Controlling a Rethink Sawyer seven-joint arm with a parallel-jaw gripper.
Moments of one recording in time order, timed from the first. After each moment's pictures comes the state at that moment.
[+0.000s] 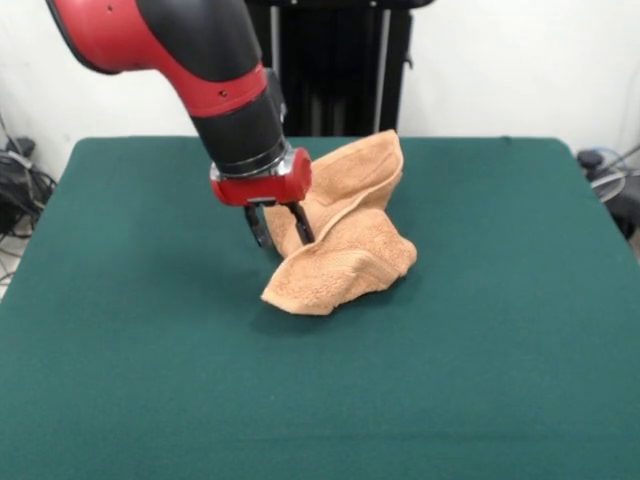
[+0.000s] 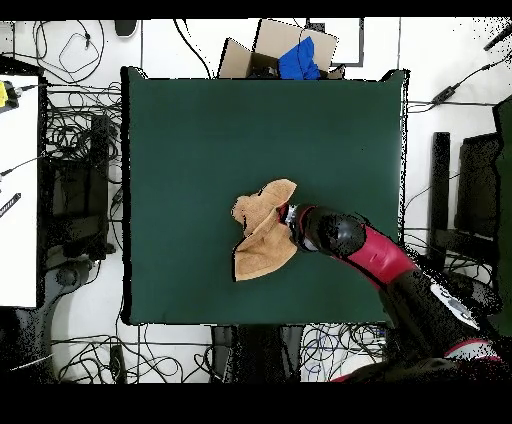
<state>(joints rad) -0.80 -0.47 0.37 1.85 -0.08 0.36 1.50</state>
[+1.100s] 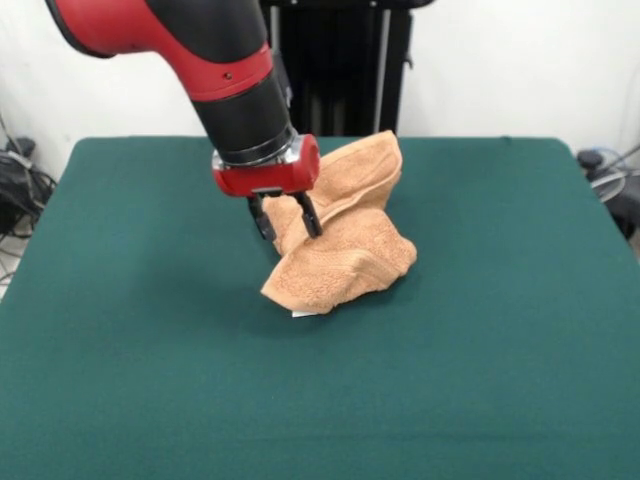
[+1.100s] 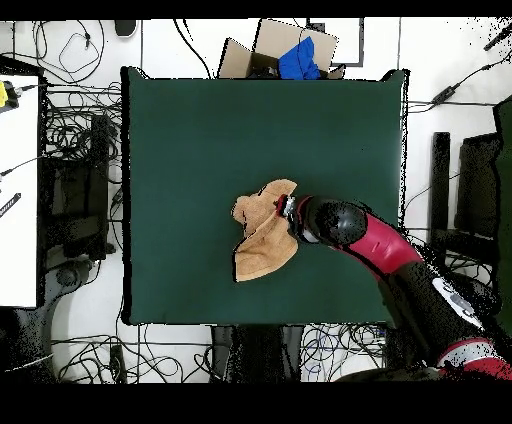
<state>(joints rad) -0.76 -0.52 0.37 1.83 -0.05 0.44 1.50</state>
